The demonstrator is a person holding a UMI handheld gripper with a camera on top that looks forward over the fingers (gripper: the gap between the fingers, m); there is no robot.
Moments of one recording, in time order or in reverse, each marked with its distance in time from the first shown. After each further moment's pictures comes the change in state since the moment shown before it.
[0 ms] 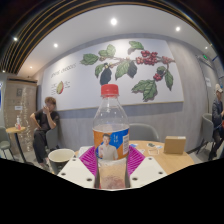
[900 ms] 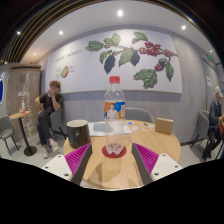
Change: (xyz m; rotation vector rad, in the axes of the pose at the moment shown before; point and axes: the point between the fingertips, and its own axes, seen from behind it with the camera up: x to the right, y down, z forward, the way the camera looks) arm 0.000 0.045 -0.136 -0.184 -0.010 -0.061
